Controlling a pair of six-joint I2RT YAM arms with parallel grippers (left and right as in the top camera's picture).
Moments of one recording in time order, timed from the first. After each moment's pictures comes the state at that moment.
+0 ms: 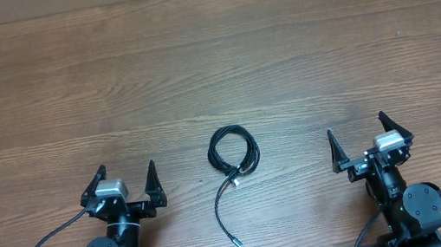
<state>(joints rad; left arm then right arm) -0.01 0.01 0.01 -0.07 0.09 -0.12 0.13 0.01 0.02 -0.03 -0.03 -0.11</state>
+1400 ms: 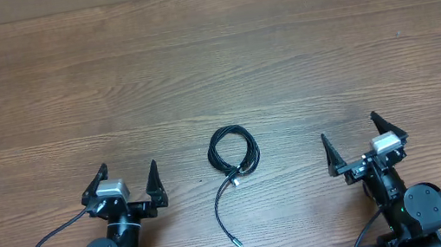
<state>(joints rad) -0.01 0.01 0.01 -0.05 0.12 -0.12 0.13 0.01 0.02 -0.01 -0.13 -0.09</state>
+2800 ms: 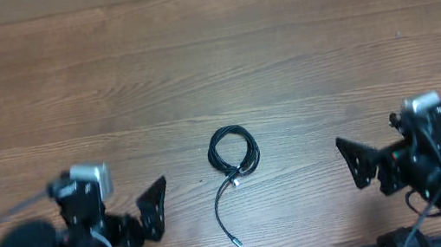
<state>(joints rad) -0.01 0.58 1.12 -1.06 0.40 -0.10 0.13 0.61 1.09 -1.03 -0.25 0.06</state>
